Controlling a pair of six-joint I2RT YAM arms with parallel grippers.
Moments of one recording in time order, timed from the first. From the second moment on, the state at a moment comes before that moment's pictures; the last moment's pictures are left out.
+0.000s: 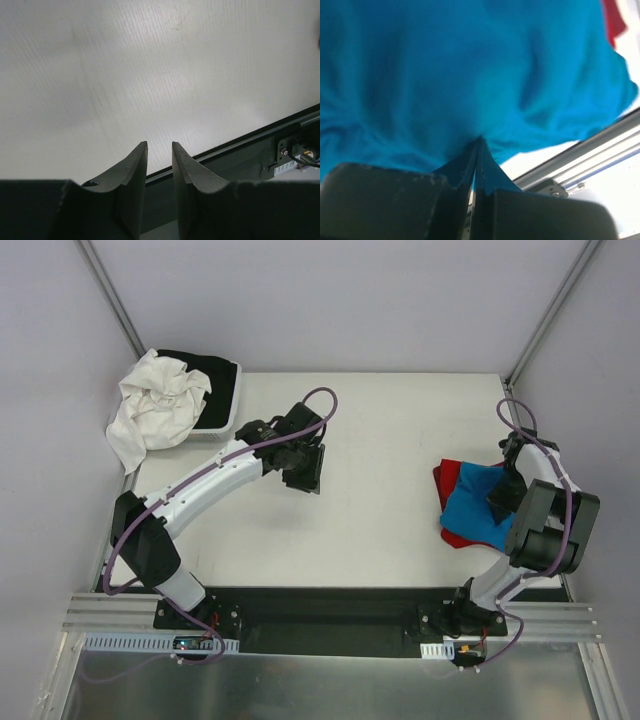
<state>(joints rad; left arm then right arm) -0.75 1.58 1.46 -0.96 0.07 -0.54 -0.30 1.61 1.12 -1.02 0.31 0.46</state>
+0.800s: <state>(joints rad) -0.72 1.61 1.42 -0.96 0.07 -0.58 -0.30 2.14 1.72 -1.17 0.24 0.46</state>
